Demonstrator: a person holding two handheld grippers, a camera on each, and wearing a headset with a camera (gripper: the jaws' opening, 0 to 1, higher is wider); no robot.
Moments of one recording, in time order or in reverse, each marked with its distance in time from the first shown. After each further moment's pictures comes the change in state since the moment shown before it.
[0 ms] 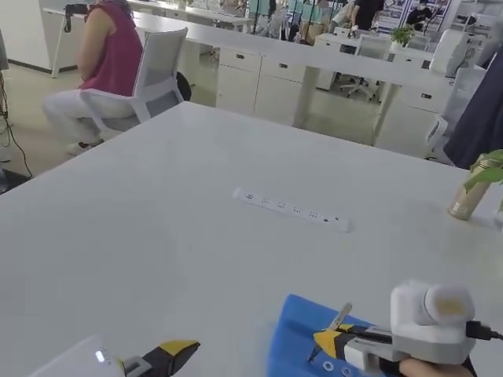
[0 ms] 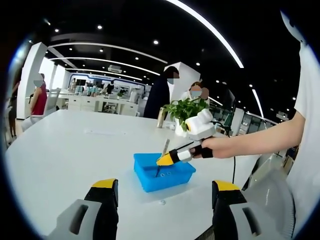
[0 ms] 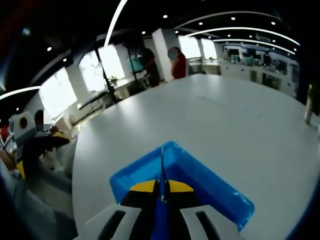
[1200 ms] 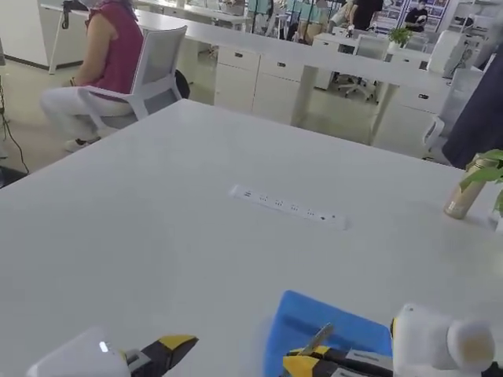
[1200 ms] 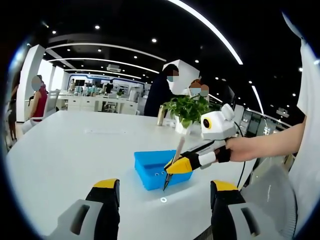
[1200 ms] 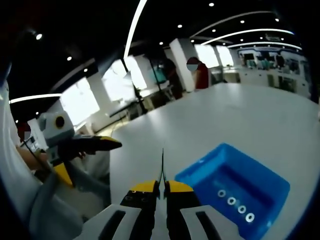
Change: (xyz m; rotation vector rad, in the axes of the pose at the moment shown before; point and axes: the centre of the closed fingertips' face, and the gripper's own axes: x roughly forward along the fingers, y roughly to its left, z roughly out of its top) left arm -0.001 0.000 -0.004 0.024 0.020 0.004; right arm -0.020 0.092 -0.005 -0.011 -0.087 0.200
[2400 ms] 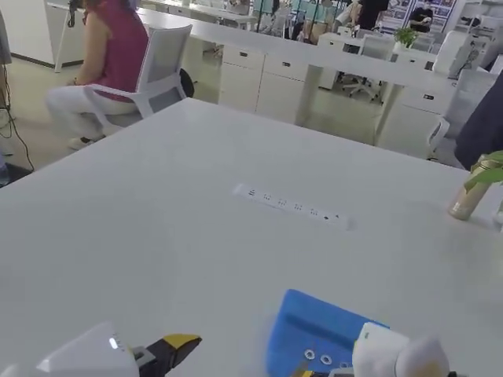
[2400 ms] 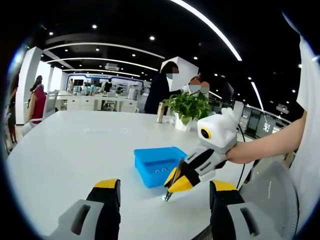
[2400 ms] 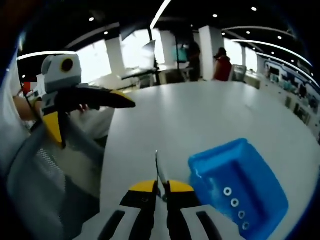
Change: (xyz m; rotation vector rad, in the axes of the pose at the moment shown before) left arm 0.001 0.000 -0.005 0.020 0.028 0.000; right arm 0.017 0.008 -0.044 -0.340 0.218 0.023
